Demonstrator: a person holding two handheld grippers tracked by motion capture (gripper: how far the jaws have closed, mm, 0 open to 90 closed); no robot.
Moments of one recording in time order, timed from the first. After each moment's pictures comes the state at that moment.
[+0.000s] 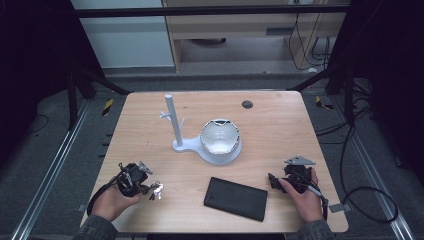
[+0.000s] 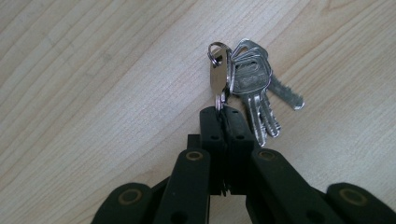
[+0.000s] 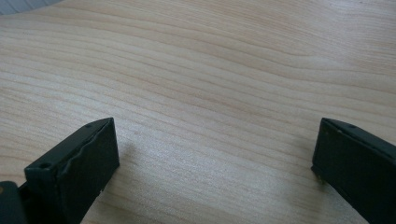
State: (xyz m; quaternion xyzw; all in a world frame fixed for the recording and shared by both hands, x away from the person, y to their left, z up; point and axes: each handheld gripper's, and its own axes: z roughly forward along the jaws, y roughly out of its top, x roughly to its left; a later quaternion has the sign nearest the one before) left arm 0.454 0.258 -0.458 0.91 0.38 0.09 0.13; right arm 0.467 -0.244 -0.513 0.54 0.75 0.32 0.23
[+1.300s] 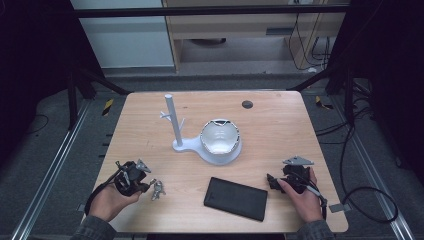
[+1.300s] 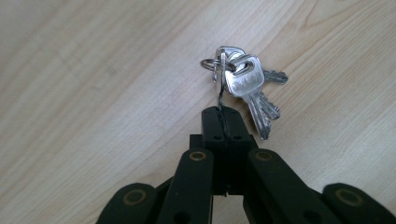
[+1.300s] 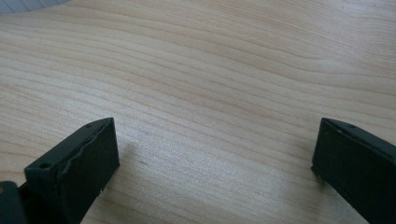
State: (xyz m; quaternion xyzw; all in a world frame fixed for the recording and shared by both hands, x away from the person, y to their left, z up) left arm 0.452 0.259 -0.436 0.91 0.37 0.09 0.16; right arm 0.467 -0.240 -0.513 0.53 0.75 0.32 0.23
